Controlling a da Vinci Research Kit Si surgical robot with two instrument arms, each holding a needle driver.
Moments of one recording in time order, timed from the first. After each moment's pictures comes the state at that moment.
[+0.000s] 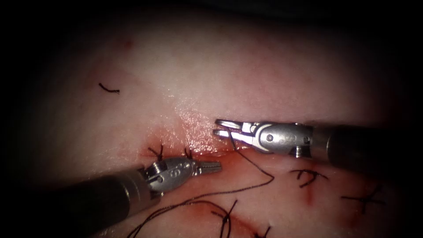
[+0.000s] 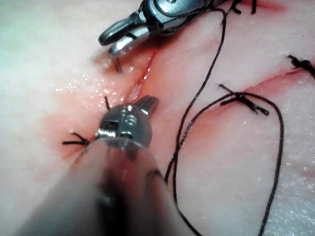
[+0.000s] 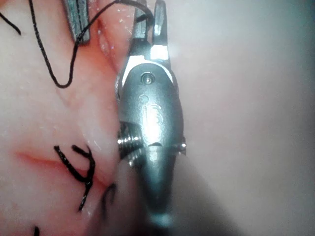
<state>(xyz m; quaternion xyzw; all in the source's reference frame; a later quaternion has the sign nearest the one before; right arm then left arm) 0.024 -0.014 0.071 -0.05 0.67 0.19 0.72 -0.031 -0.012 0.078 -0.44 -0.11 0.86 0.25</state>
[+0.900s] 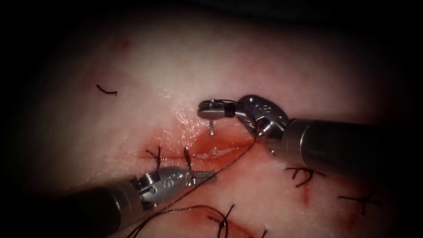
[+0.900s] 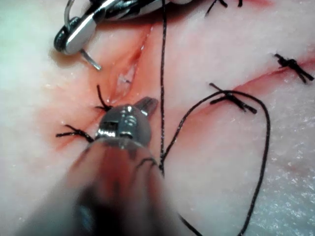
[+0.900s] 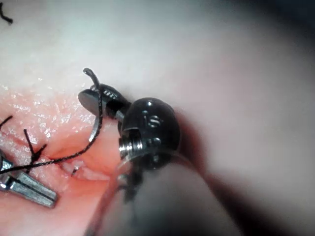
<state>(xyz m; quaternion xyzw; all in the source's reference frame) 0.028 -0.012 0.072 0.35 0.55 0.43 0.62 -0.030 -0.014 0.075 -0.44 -0.12 0.86 0.25</state>
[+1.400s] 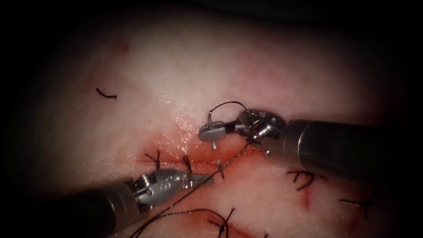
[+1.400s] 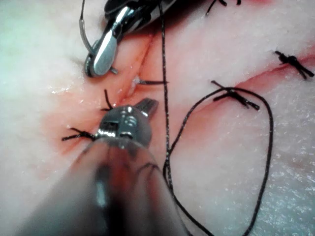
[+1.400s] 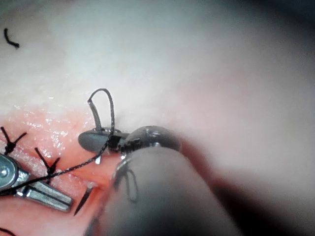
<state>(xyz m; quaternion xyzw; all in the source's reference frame) 0.027 -0.018 0.071 0.47 0.47 0.47 0.58 -0.030 -0.013 0.073 -0.44 -0.11 0.86 0.23</state>
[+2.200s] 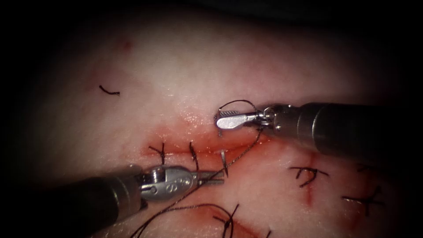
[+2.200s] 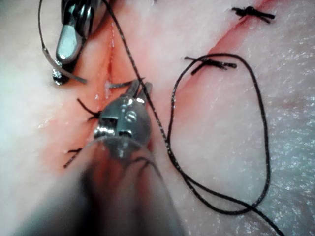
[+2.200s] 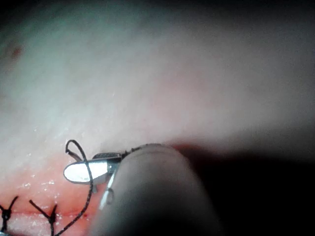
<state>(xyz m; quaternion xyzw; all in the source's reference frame) 0.025 -0.014 0.071 0.54 0.49 0.57 0.38 -0.032 -0.011 0.071 -0.49 -0.03 0.87 0.05</state>
